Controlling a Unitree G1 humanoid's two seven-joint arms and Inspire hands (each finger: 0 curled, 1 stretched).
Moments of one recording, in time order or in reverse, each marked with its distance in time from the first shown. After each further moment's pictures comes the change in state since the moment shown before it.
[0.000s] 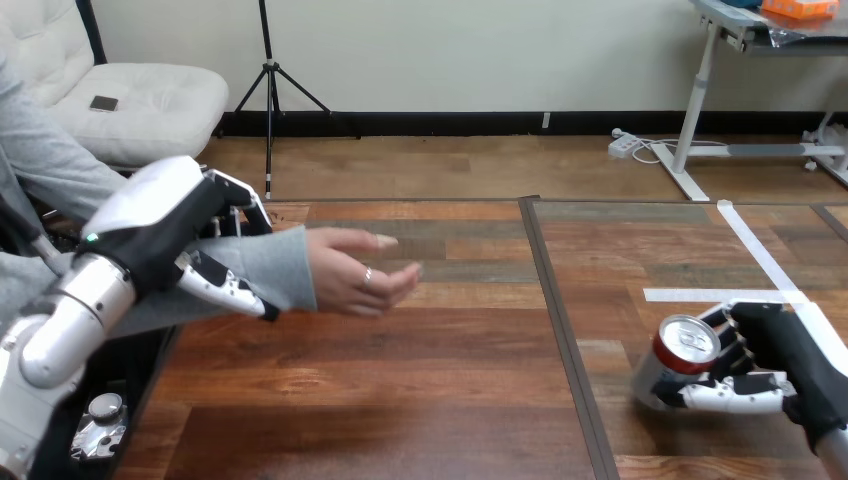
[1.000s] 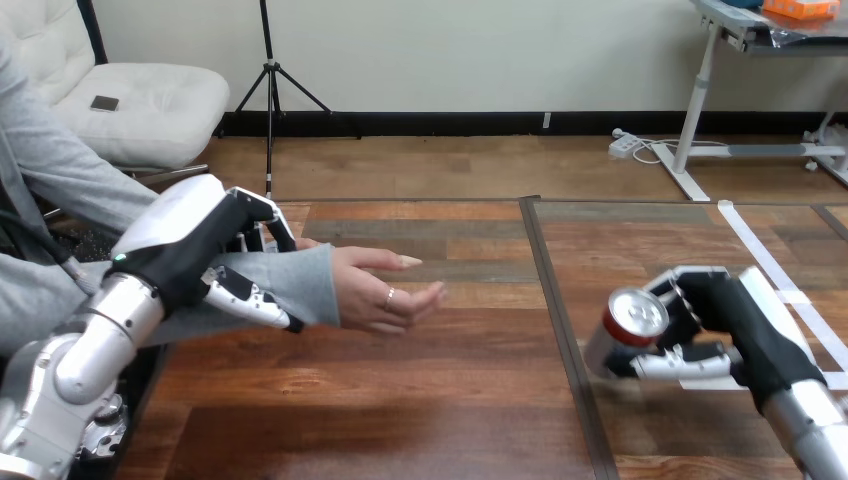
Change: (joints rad) left arm 0.021 -0.075 -0.002 -0.005 0.005 0.017 0.019; right arm -0.111 0.052 0.063 -0.001 -0.036 0.017 -0.004
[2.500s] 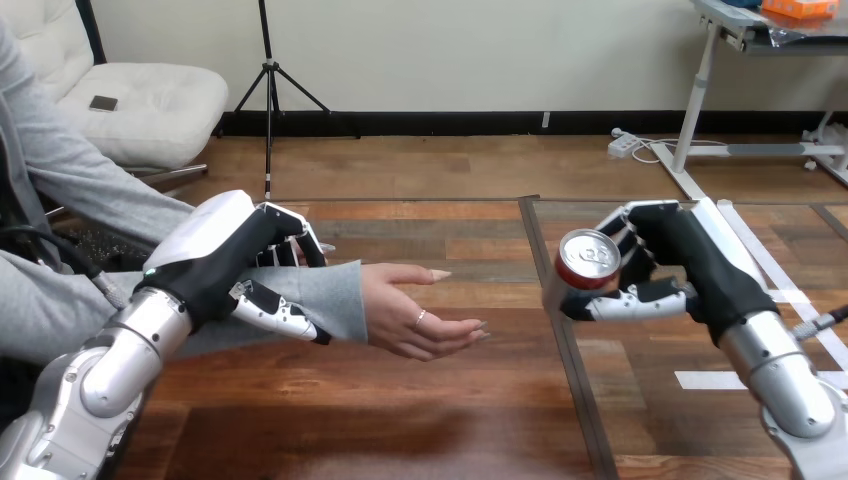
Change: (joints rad) left arm 0.023 -0.052 -0.006 -0.018 0.000 -0.018 -0.012; right arm -0.153 0.040 0.052 0.005 -0.026 -0.005 0.007
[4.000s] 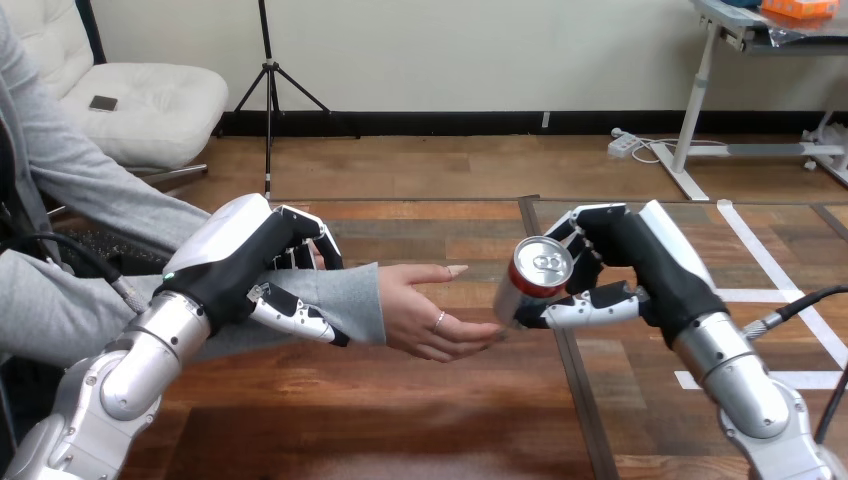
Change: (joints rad) left arm 0.001 -0.046 -0.001 0.000 0.002 0.003 0.000; right arm -0.008 0.075 0.043 0.001 -0.005 -0.031 0.018
